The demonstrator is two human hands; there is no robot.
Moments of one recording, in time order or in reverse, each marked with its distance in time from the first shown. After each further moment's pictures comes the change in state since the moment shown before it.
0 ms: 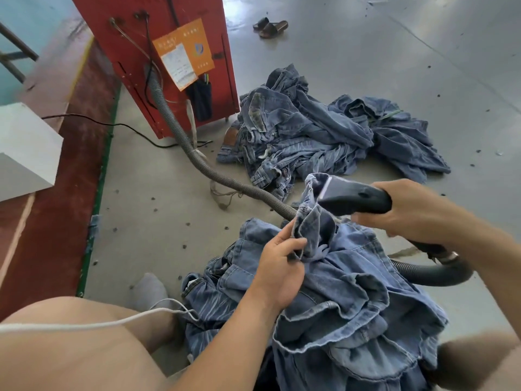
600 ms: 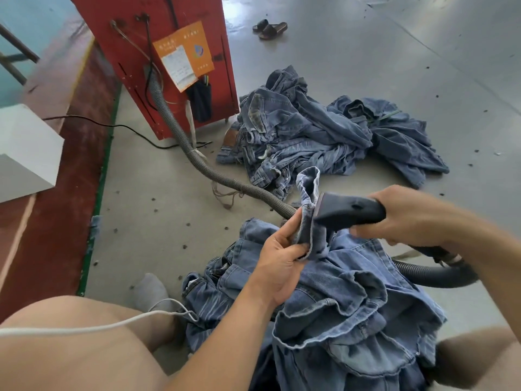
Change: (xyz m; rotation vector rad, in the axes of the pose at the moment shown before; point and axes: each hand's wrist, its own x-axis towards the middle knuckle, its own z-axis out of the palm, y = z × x) left_hand -0.004 0.004 0.006 -0.018 -0.120 -0.018; right_hand -0.005 -0.008 0.002 0.018 -0.172 0.002
